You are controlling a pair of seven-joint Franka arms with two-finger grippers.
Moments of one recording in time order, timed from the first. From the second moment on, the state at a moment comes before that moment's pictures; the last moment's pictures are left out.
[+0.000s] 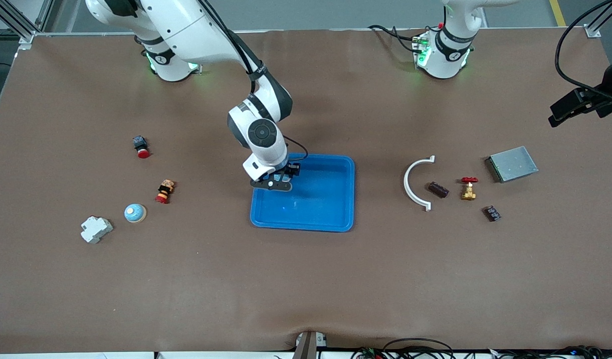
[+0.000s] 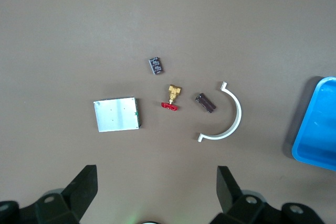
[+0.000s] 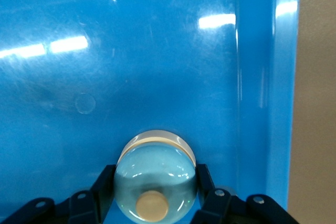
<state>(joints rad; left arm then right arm) 0.02 -0.01 -0.06 -1.48 0.06 1.46 -0.21 0.72 0.64 0.01 -1.81 0.11 2.41 0.77</state>
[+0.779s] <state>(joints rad) 0.01 0.00 -0.06 -1.49 0.06 1.47 -0.21 0.71 0.55 -0.01 -1.66 0.11 2.06 0.73</state>
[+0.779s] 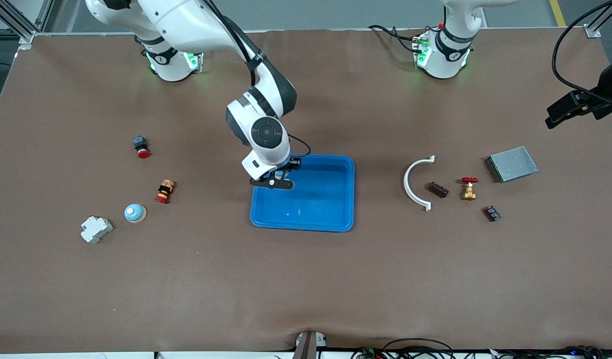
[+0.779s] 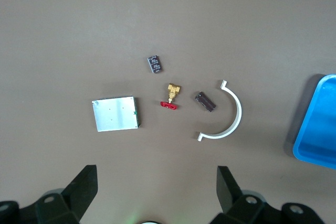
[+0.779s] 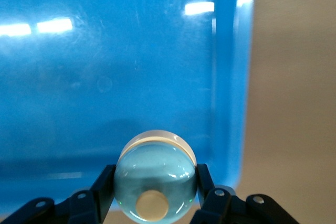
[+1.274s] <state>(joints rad) 0.01 0.01 -0.06 -1.50 0.06 1.47 -0.21 0.49 0.28 -0.03 -1.74 0.09 1.83 0.26</state>
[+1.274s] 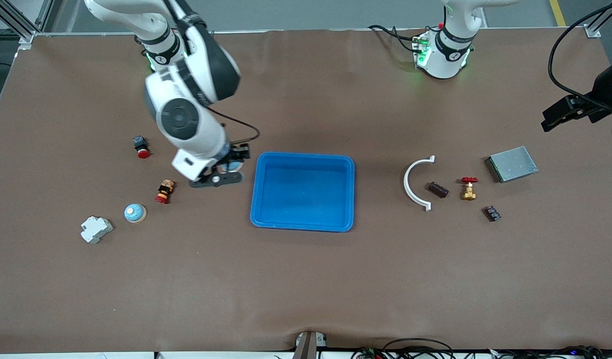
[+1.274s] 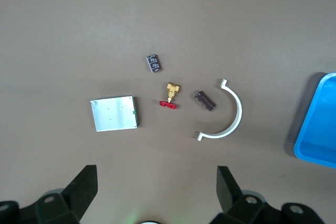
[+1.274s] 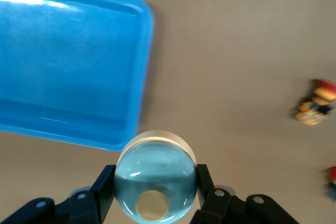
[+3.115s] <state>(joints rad) 0.01 0.05 -0.07 -1.49 0.06 1.50 -0.21 0.21 0.34 -0.03 -2.11 0.03 2.38 -0.27</state>
